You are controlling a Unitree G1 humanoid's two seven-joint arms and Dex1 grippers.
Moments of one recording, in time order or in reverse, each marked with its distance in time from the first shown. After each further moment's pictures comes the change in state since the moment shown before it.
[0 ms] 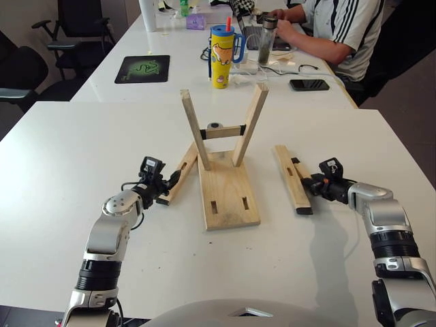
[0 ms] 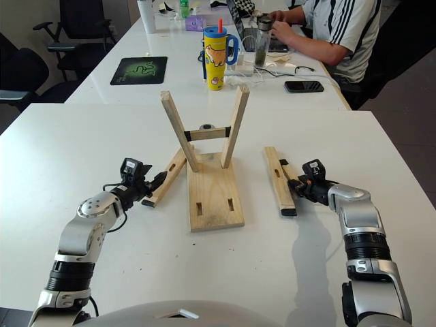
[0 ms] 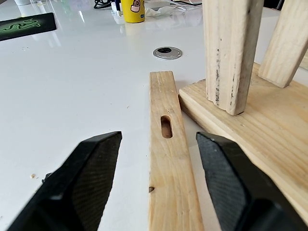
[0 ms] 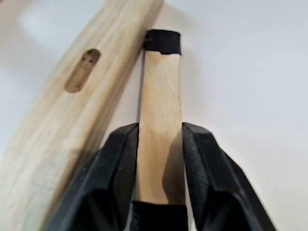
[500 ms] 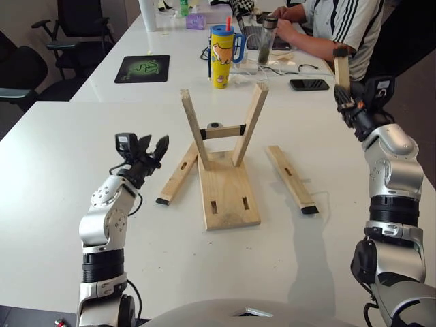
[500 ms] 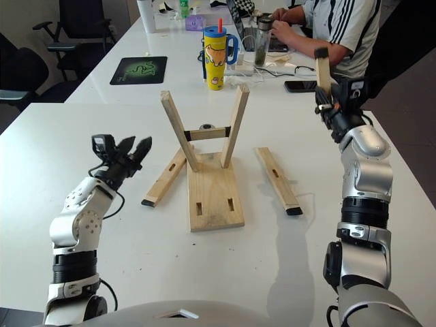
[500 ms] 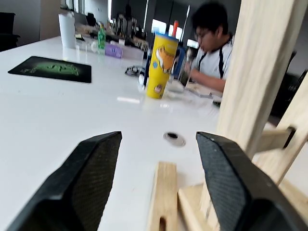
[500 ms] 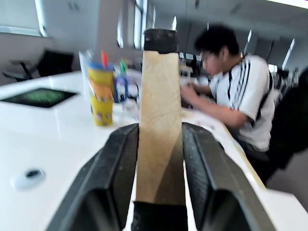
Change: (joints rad) left arm -0.139 -0.163 0.270 -0.101 -0.373 -0.020 0.088; right arm -0.301 0.117 -0.213 -0.189 0.157 -0.336 -0.244
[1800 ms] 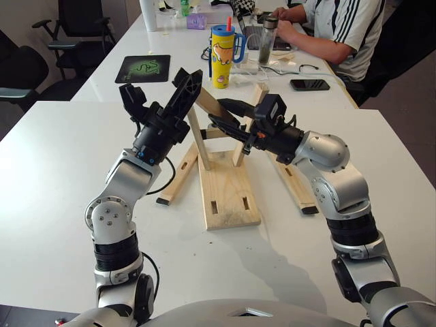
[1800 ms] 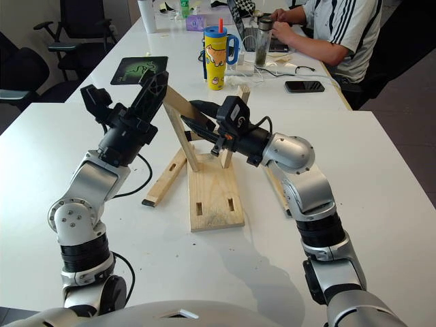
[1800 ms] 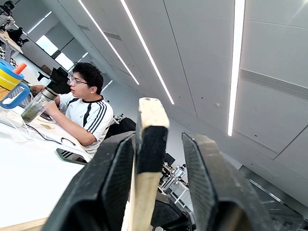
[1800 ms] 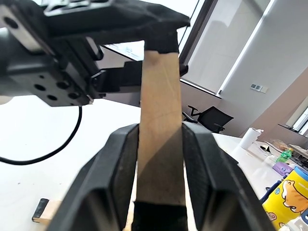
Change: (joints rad) left arm -0.109 -0.077 -0.075 -0.180 -0.742 0.125 0.249; right arm 0.100 0.101 0.462 -0.444 0.028 0.024 0.293
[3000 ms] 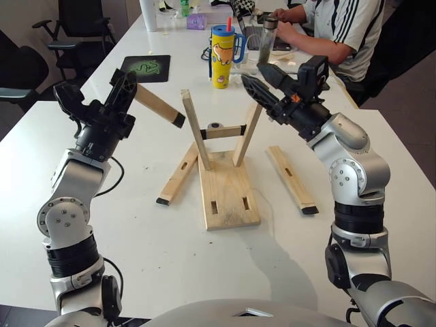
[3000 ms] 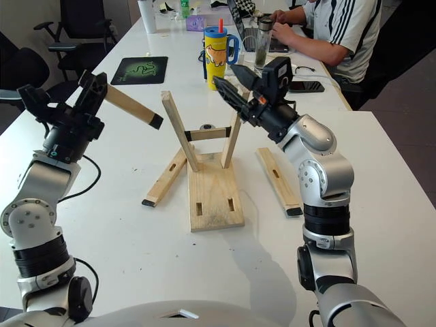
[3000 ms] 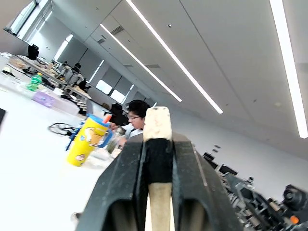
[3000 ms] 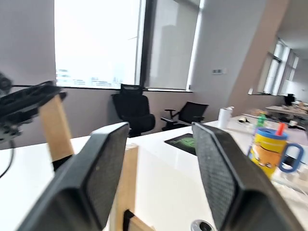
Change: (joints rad) left arm 0.076 0.273 0.161 0.088 0.174 -0.069 -0.100; right arm -0.053 0.066 -0.297 0.100 0.204 0.236 -0.202
